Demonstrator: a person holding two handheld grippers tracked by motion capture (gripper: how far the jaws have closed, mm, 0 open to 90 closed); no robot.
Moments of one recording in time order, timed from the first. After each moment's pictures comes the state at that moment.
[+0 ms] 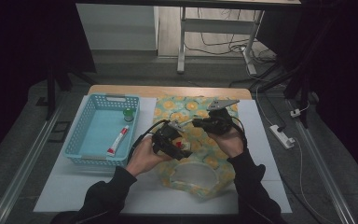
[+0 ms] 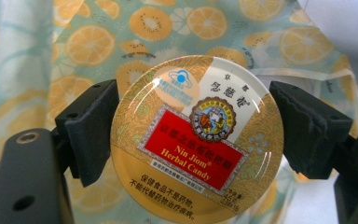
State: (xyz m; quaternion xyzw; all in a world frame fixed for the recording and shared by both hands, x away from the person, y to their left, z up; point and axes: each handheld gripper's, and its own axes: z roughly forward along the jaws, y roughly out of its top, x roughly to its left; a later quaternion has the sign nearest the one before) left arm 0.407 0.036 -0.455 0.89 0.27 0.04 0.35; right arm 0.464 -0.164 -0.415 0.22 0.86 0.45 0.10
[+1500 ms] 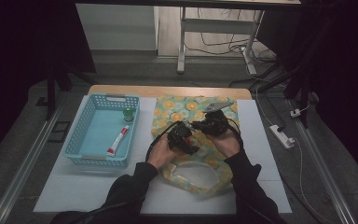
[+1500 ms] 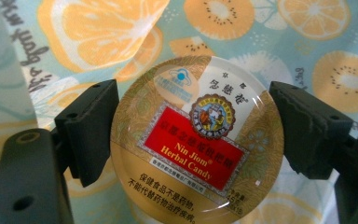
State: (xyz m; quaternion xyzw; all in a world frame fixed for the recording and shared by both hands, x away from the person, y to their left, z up) left arm 0.461 -0.002 -0.519 0.90 0.30 0.09 0.31; right arm 0.476 -0.159 -0.440 0.24 0.87 0.42 0.10
